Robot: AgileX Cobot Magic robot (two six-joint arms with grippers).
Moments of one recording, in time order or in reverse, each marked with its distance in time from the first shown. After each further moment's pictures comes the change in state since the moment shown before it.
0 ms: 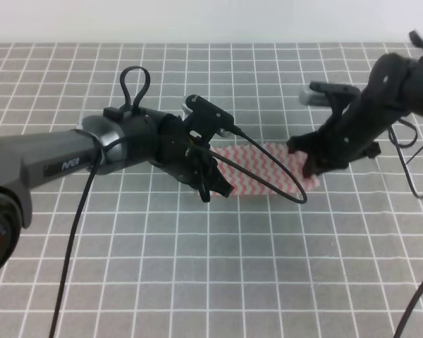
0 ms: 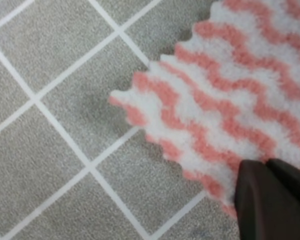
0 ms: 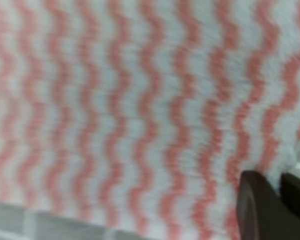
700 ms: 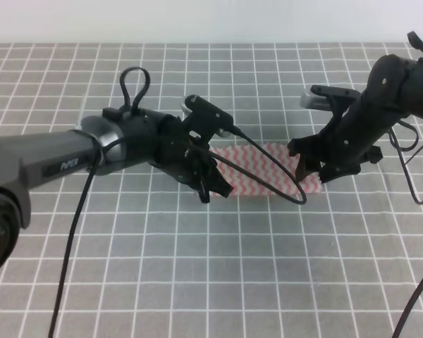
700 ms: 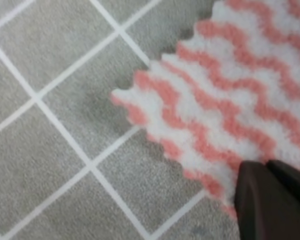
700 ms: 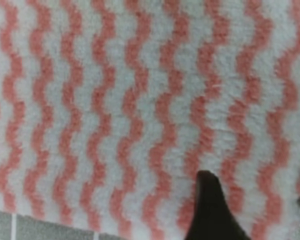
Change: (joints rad) left arm 0.000 -0.028 0.003 0.018 -0.015 -0.015; right arm -0.003 0.019 0.000 -0.050 0.015 0.070
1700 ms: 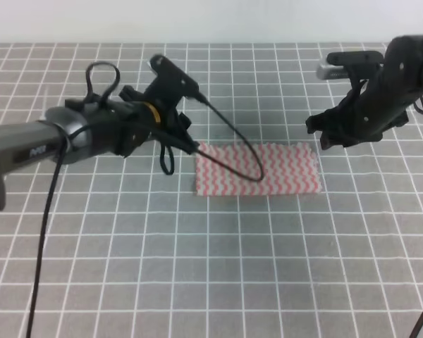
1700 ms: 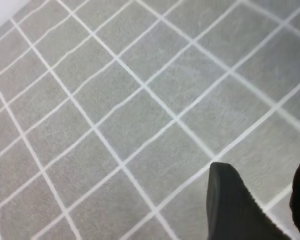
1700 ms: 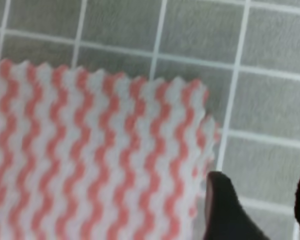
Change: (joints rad) left arm 0.102 -0.012 0.001 0.243 -0.358 -0.035; right arm 0.000 -0.103 0.033 -0.194 -0.120 0.049
